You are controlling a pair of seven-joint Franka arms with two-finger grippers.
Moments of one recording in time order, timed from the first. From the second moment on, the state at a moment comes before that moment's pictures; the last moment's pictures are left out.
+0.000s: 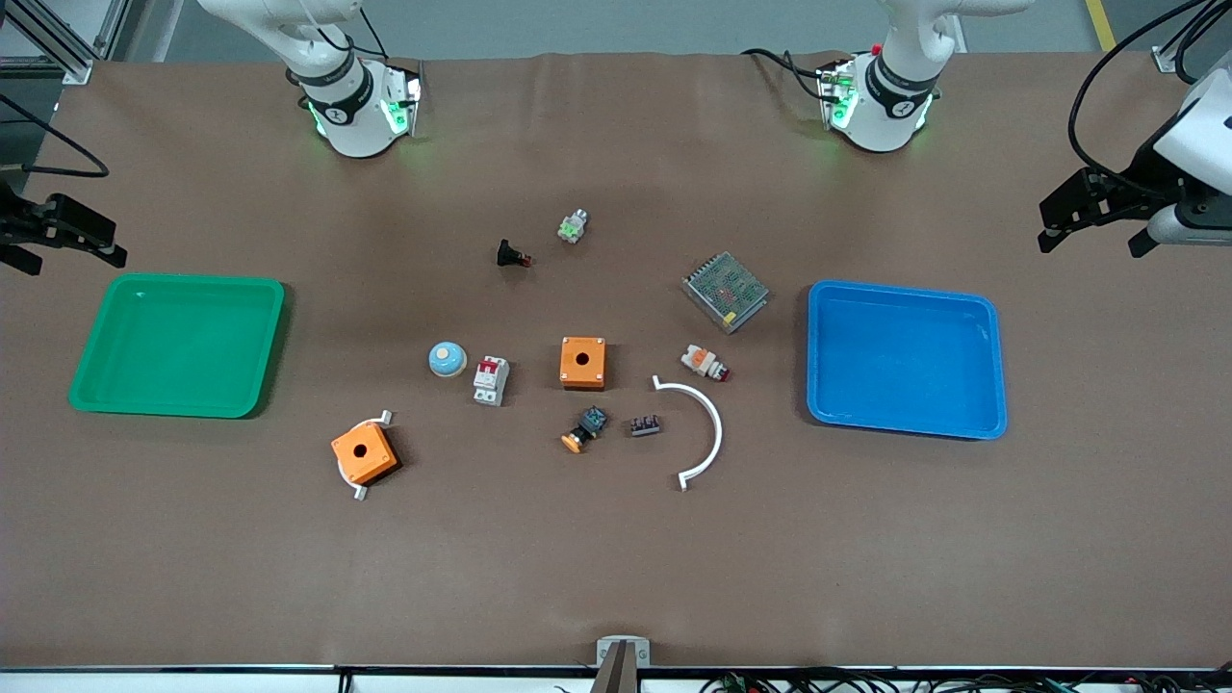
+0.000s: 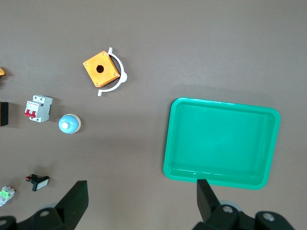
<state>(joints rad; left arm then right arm) -0.09 -0.11 0.01 -1.70 0.00 1.69 0.00 -0.05 -0.03 -0.06 -1.63 0.02 1.60 -0.18</state>
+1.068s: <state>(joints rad) -0.12 0.08 0.00 -1.66 -0.09 1.69 -0.05 0.01 -0.03 -0.05 -1.65 0.04 1.63 -0.09</state>
